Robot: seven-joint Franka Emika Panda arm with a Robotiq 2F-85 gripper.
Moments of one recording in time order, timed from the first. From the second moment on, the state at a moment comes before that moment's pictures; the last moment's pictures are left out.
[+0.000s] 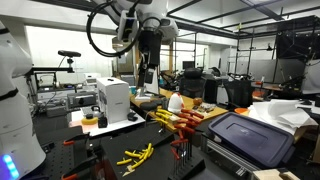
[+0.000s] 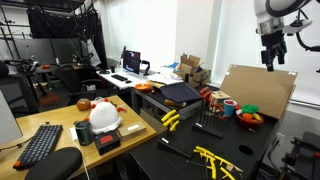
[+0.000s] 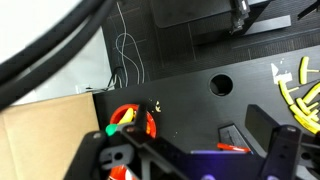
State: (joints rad) arm -0.23 -0.24 -0.11 -2.34 -0.35 1.88 0.02
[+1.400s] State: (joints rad) arm -0.10 0.17 -0.08 -2.24 -0.10 2.19 -0.20
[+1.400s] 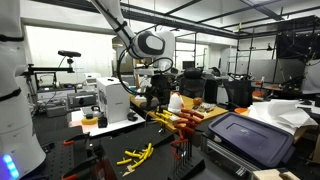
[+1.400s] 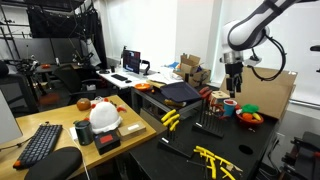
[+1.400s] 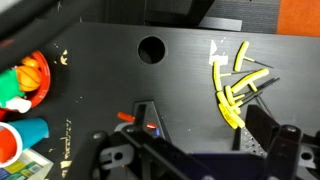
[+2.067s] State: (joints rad) arm -0.09 0.52 0.05 -1.94 0.01 2.20 -0.29
